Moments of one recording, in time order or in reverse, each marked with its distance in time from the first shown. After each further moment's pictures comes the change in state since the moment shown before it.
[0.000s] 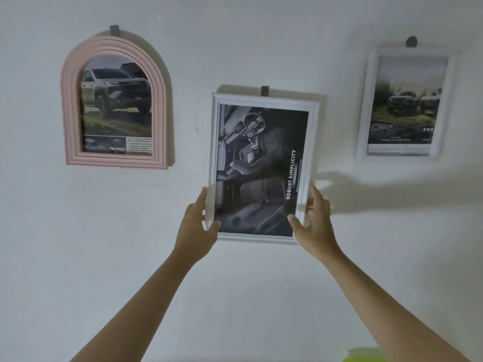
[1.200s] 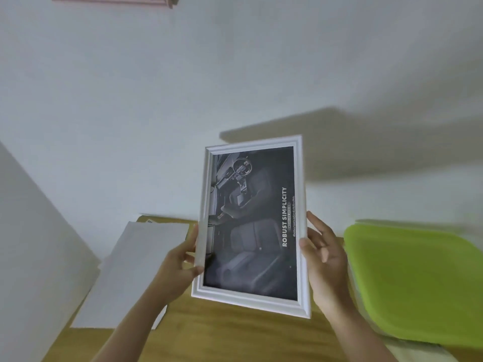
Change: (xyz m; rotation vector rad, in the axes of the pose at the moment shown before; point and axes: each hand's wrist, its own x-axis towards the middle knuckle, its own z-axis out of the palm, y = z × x) left_hand -0.290 -0.110 -0.022 -0.133 -0.368 -0.516; right_hand -0.281 0.013 0.012 0.665 -0.101 0.496
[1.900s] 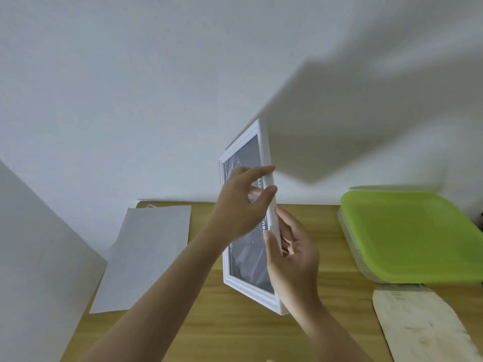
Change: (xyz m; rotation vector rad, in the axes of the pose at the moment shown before) left_hand 0.001 0.141 0.010 -0.047 -0.096 0.286; right_hand -0.080 -0.030 0.091 -0.180 0.157 -0.025
